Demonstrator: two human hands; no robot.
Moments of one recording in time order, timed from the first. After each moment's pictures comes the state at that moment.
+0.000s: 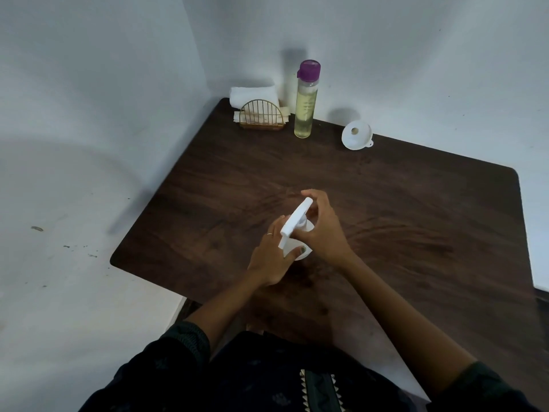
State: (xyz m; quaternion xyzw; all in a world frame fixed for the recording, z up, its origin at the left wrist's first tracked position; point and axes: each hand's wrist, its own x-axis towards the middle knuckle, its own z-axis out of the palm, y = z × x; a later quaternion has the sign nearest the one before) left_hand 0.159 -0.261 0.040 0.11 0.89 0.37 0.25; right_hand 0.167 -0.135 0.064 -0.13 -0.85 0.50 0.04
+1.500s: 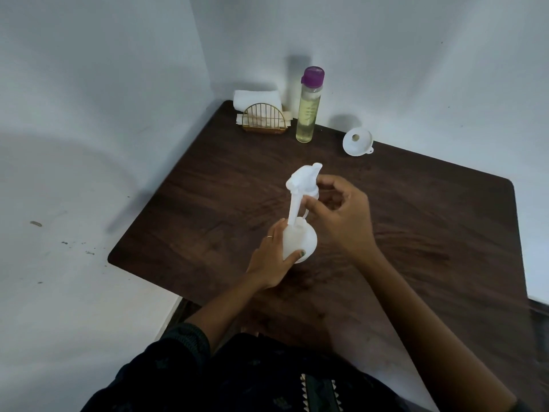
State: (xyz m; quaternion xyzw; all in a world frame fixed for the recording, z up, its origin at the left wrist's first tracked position) left_hand 0.149 -0.267 0.004 0.17 0.89 0.37 0.22; right_hand 0.174 -0.130 0.136 -0.08 -0.82 0.54 0.19
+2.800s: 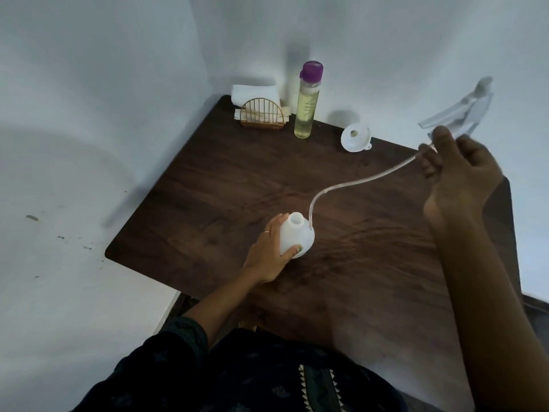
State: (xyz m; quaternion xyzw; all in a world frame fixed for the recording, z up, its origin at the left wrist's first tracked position) left_hand 0.147 -0.270 -0.006 0.19 0.89 0.38 0.19; right_hand 0.178 -0.034 0.192 -0.28 -0.50 0.73 0.38
